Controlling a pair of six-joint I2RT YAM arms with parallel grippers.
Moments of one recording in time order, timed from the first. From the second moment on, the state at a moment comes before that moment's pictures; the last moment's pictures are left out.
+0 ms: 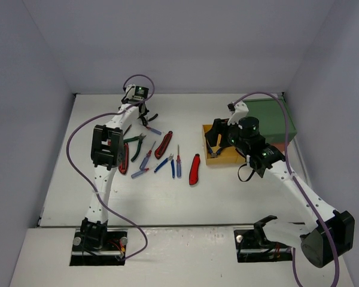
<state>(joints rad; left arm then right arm) -0.24 2.50 2.17 -0.52 -0.37 -0.64 0.44 1.13 0.92 -0.19 -0.08 0.29</state>
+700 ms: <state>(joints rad) -0.36 1.81 1.58 -0.35 -0.18 -0.87 0.55 1.39 1.15 -0.19 -0.06 0.42</state>
